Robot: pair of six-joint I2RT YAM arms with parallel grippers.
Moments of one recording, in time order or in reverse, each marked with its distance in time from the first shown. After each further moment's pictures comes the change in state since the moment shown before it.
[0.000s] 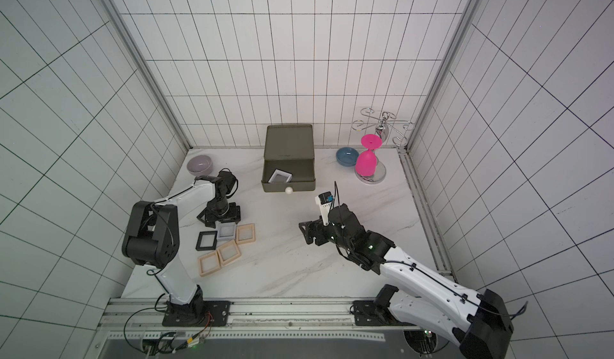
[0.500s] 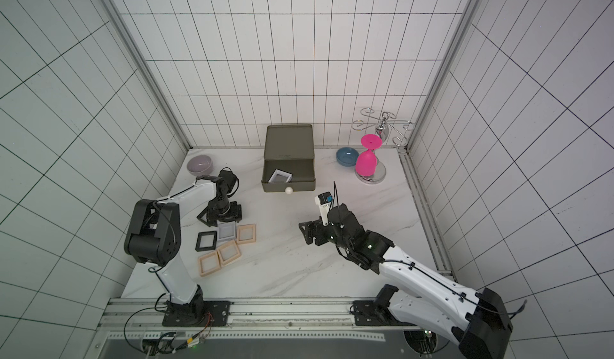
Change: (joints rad) left arm -0.001 0.014 0.002 0.032 0.007 0.006; right arm 0.000 0.015 0.000 0.000 0.002 0.001
